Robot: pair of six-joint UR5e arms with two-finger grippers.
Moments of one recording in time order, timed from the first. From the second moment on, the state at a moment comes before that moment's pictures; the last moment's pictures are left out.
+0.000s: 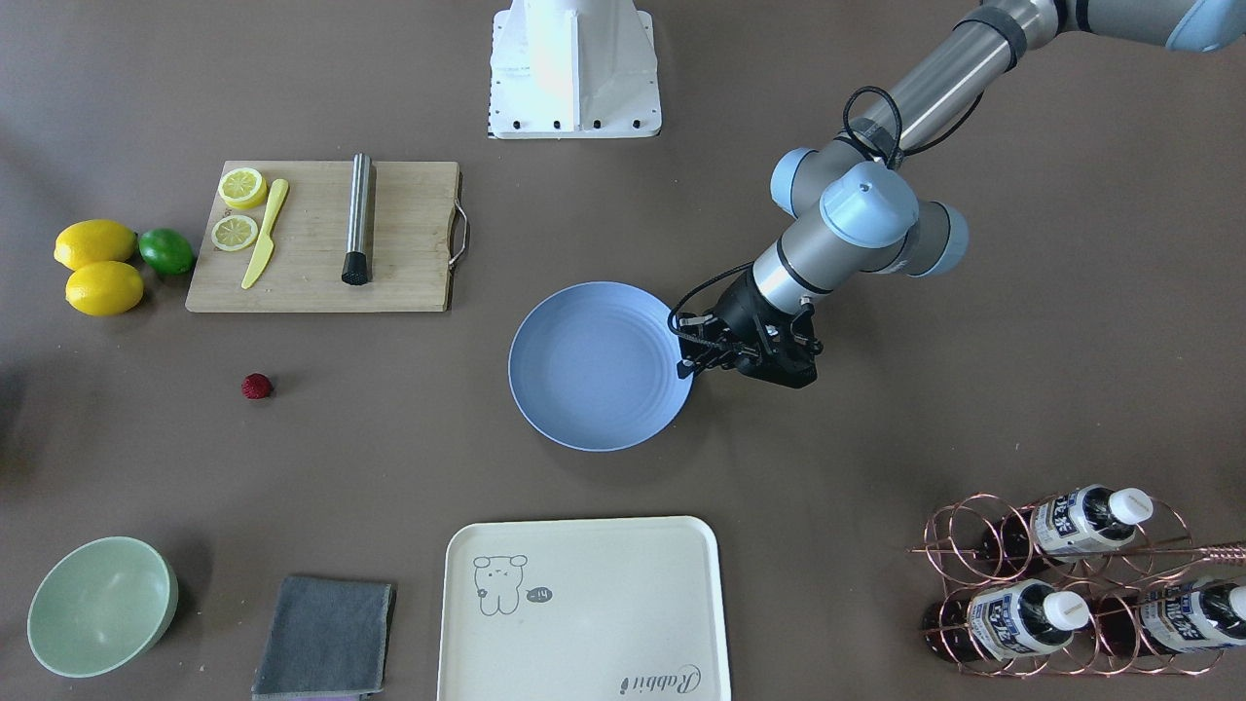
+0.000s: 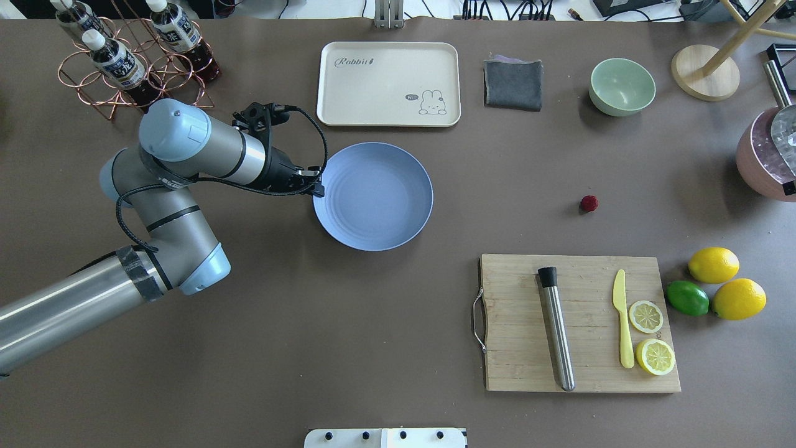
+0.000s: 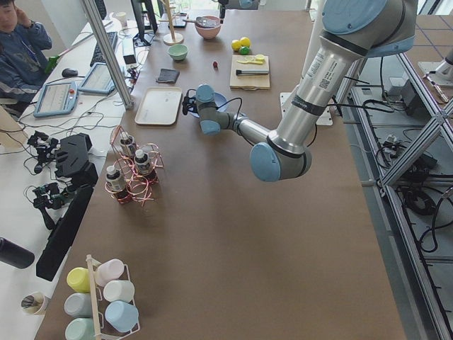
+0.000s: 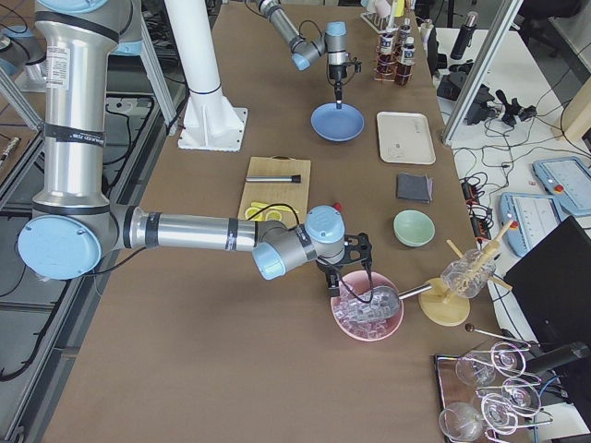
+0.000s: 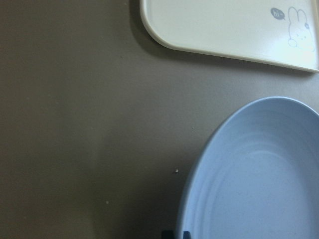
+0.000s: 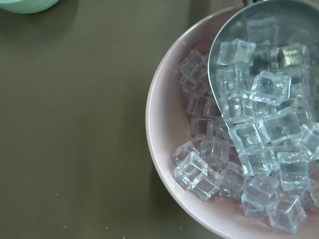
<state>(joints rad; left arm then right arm) -0.67 -2.16 -1.34 -2.45 -2.05 -1.28 1.35 -1.67 1.59 -1.02 2.35 0.38</state>
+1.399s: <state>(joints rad) -1.10 -1.94 -1.42 -2.30 -2.37 -0.76 0.94 -1.34 1.60 -1.14 2.04 1.03</state>
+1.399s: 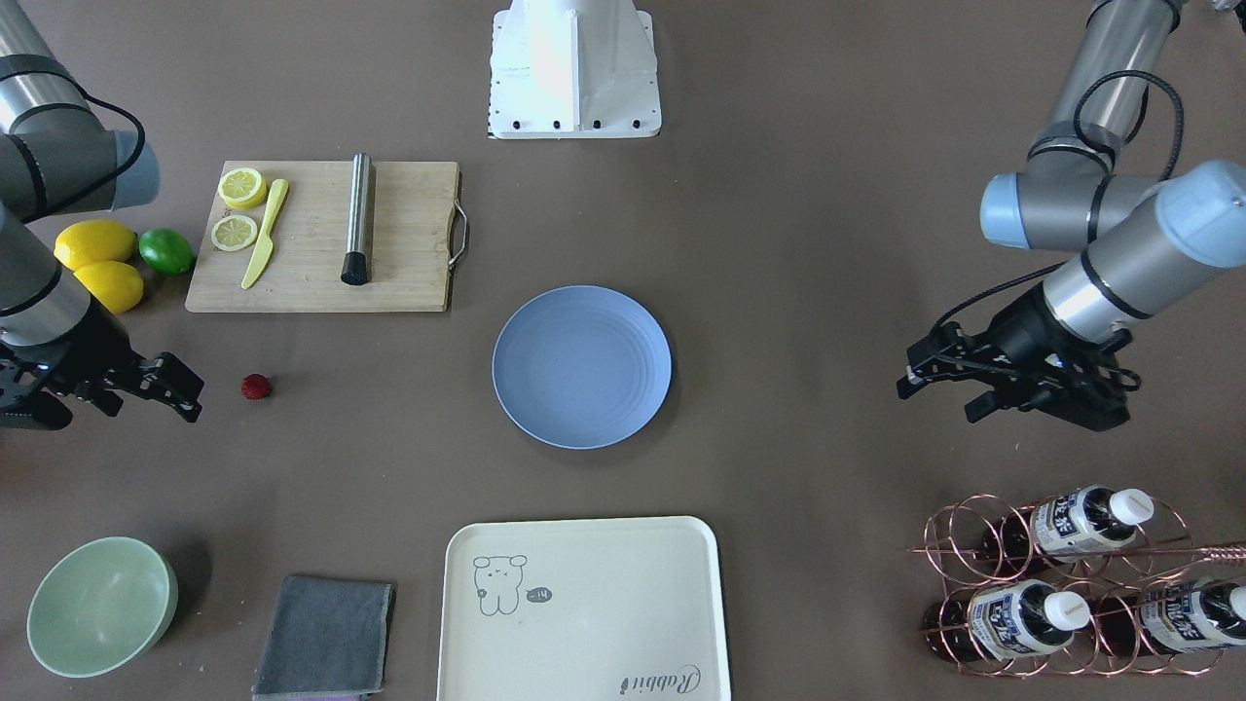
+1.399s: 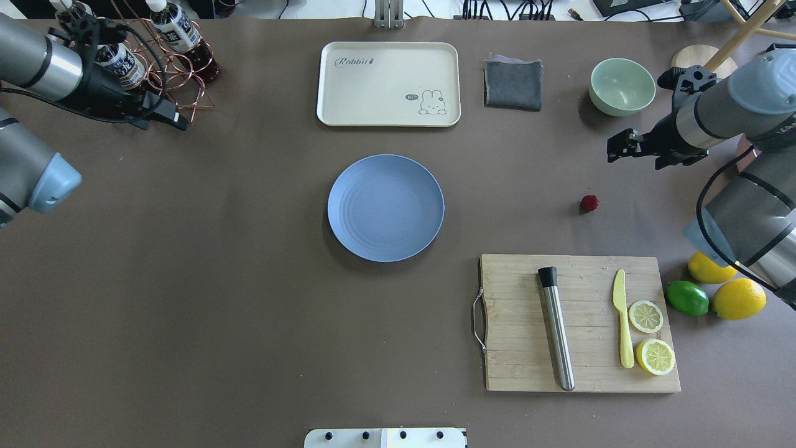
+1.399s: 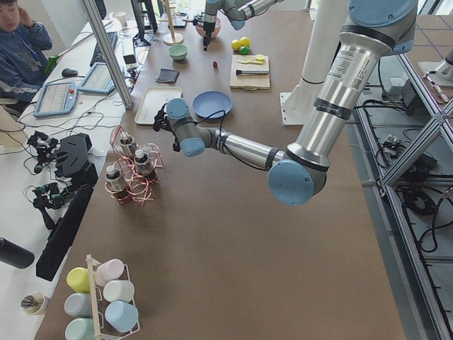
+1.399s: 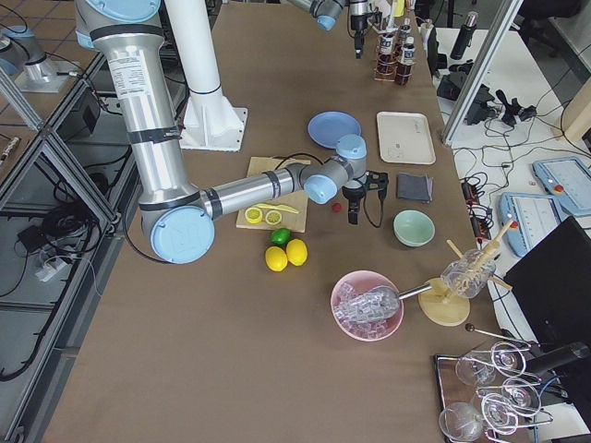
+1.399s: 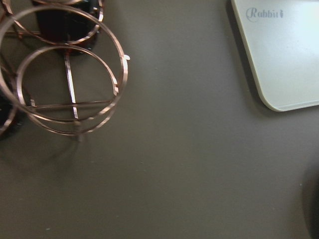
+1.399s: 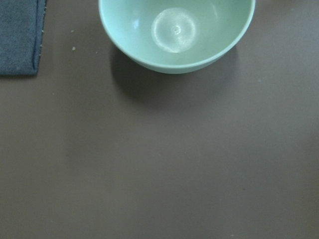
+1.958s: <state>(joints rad) -1.33 -1.82 -1.41 -2.14 -2.46 -0.35 0.83 -1.33 1.60 -1.15 1.96 1.13</state>
